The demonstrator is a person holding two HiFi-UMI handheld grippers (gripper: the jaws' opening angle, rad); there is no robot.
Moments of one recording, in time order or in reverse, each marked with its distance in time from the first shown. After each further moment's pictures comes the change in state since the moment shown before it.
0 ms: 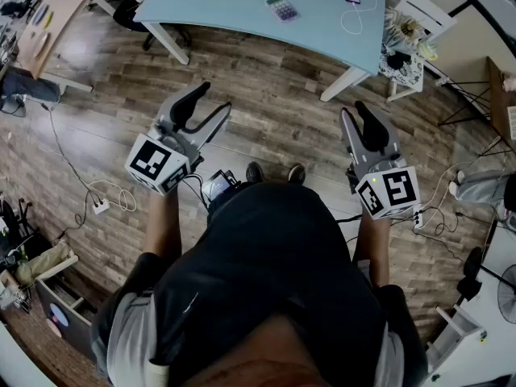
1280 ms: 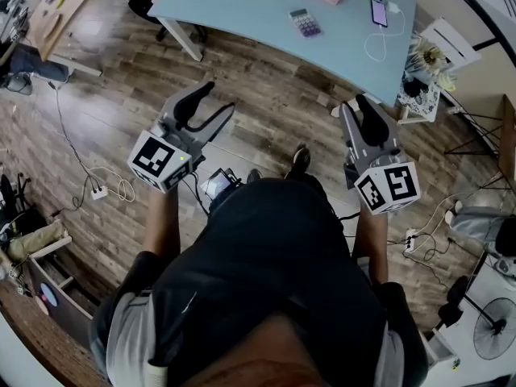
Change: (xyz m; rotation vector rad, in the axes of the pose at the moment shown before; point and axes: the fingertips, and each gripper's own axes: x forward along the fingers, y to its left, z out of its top) left arm 0.039 0.082 -0.012 -0.016 0.051 0.080; right arm 0.125 -0.036 0.005 0.077 -0.027 0.118
